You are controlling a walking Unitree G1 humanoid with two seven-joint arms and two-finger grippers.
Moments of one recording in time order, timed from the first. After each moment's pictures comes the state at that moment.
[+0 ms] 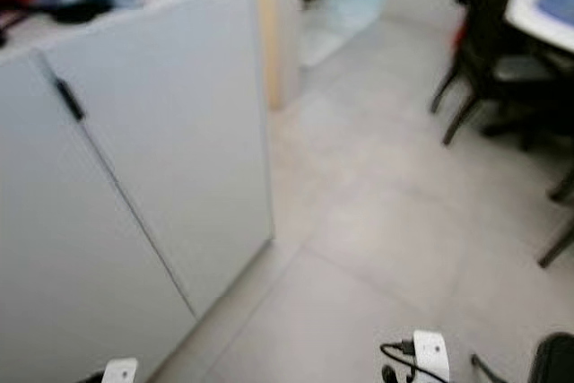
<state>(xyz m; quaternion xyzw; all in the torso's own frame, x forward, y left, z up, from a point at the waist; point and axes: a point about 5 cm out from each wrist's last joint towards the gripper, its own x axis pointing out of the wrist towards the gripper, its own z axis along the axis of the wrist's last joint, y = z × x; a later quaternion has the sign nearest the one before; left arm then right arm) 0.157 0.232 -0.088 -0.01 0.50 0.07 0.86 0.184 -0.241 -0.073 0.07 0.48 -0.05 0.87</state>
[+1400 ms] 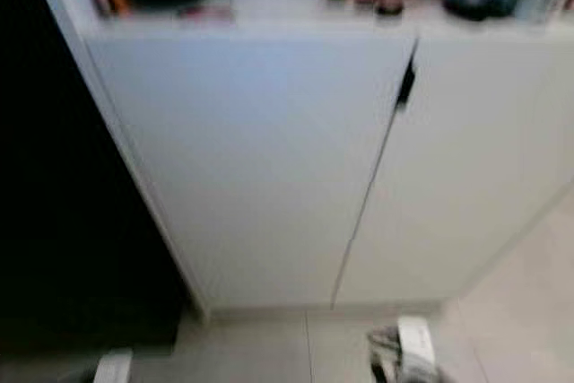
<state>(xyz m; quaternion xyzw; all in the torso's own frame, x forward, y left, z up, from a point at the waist) 0.162 0.238 -0.085 0.00 0.50 0.08 0.86 0.190 -0.234 -0.072 0.05 0.49 -0.02 0.87</state>
